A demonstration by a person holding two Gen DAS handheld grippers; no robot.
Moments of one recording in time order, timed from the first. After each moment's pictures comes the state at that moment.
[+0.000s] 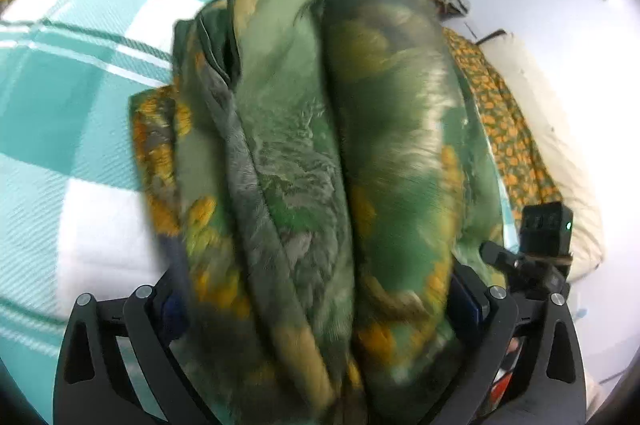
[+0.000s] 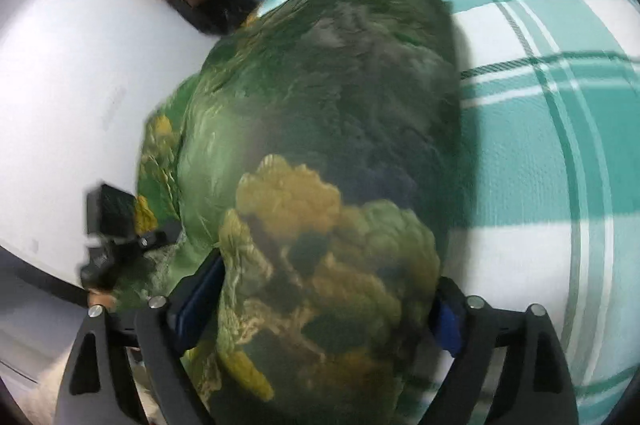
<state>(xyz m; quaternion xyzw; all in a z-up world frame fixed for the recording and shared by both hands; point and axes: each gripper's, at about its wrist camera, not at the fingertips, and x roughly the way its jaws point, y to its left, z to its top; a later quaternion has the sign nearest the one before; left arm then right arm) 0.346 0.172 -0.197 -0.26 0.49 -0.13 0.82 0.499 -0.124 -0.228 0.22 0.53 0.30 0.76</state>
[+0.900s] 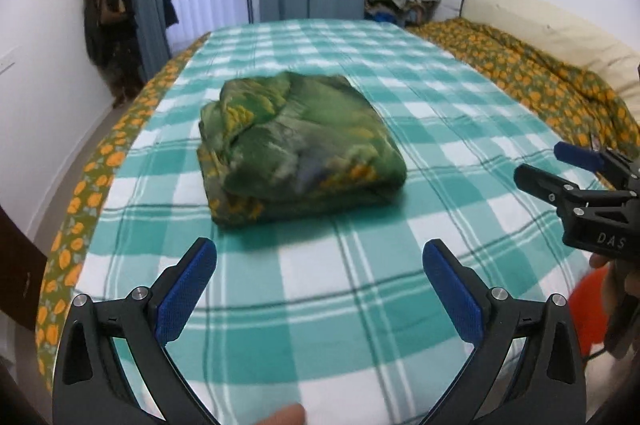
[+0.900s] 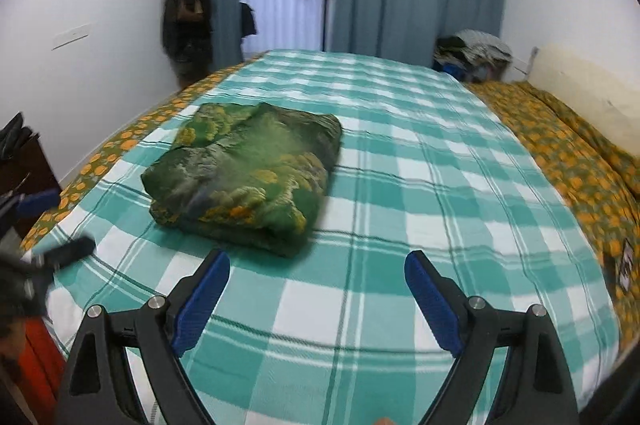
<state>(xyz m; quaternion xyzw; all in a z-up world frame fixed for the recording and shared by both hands) 0.152 0.004 -0.069 0.02 0.37 0.00 0.93 0.238 -0.146 -0.062 -0.08 0.34 0.09 0.93</state>
